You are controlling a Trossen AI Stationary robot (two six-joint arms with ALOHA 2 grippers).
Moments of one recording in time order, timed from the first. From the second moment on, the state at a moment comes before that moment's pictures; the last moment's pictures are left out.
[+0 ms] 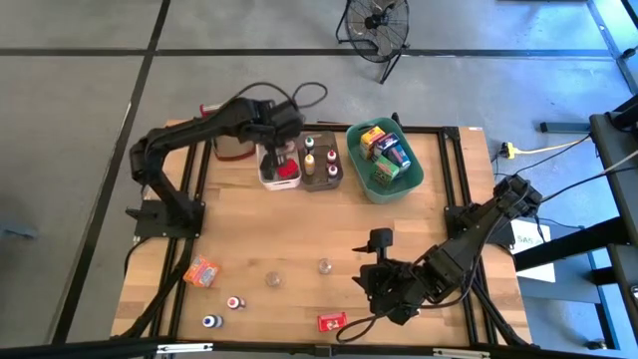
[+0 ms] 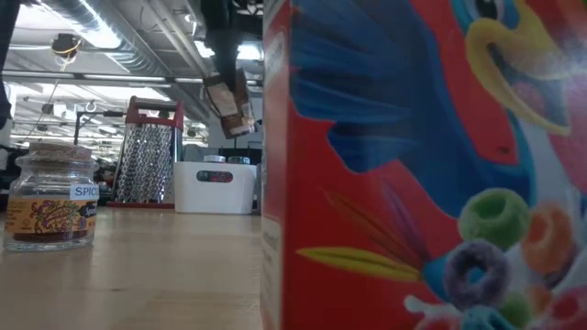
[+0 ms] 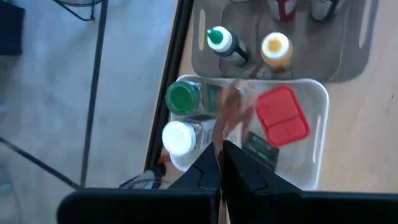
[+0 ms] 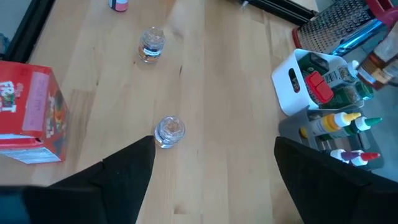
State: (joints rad) left arm 0.38 1.64 1.71 -1.27 -0.37 0.20; right arm 0.72 1.71 1.58 -0.93 0.71 0.35
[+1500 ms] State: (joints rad) left arm 0.53 1.93 1.71 -1.23 -0.26 0.28; right arm 0.72 1.71 1.58 -0.94 0.70 0.33
